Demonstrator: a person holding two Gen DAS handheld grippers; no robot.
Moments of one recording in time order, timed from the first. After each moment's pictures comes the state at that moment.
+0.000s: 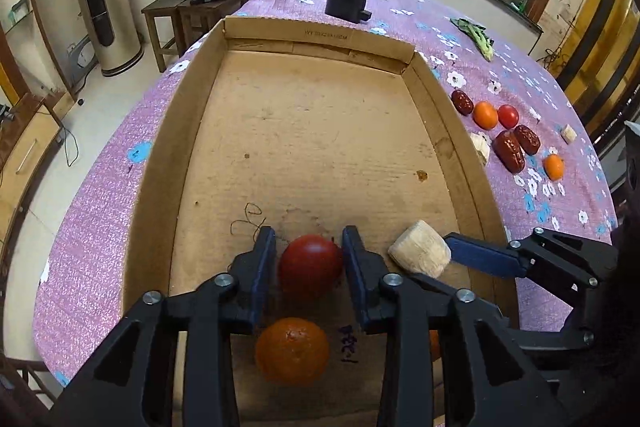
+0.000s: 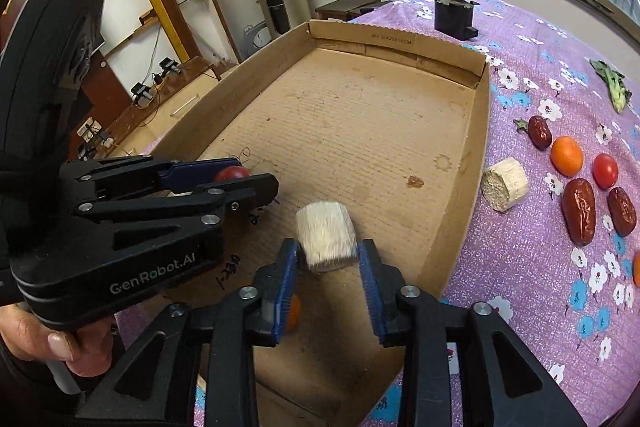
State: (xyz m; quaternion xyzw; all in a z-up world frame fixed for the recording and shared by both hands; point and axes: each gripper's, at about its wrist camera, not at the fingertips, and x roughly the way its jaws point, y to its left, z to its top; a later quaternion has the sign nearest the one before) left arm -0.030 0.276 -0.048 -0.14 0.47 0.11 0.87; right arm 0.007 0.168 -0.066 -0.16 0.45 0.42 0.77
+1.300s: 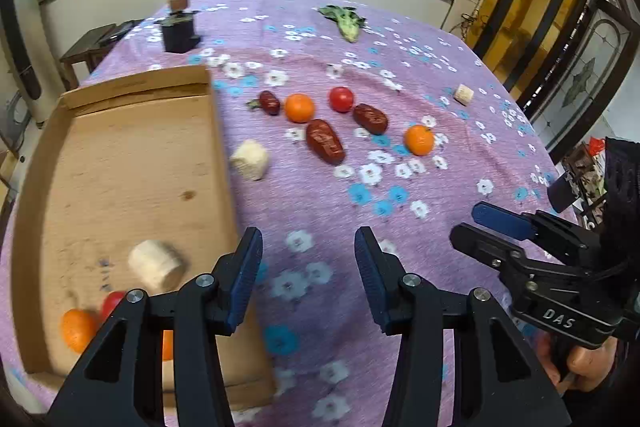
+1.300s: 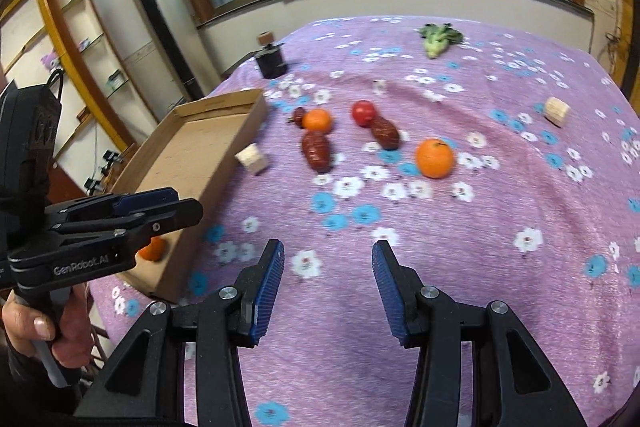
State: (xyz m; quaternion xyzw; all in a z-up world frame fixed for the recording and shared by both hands) left arm 0.005 0.128 -0.006 -0.09 0.45 -0.02 0.89; right arm 0.032 -0.049 -0.020 -0.03 0.42 0.29 0.86
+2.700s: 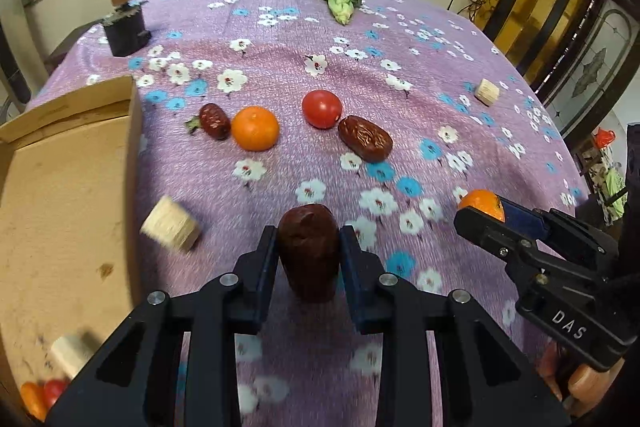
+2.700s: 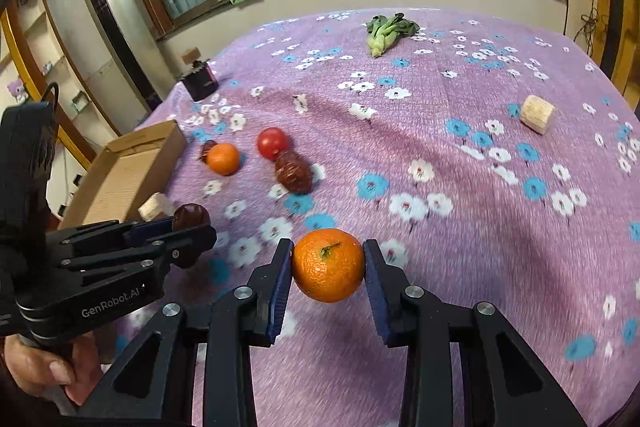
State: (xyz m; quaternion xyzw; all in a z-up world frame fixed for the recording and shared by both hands) left arm 0.084 0.098 -0.039 -0.07 0.48 -0.01 0.88; right arm 0.116 -0.068 -0.043 -0.01 0.43 0.24 0.87
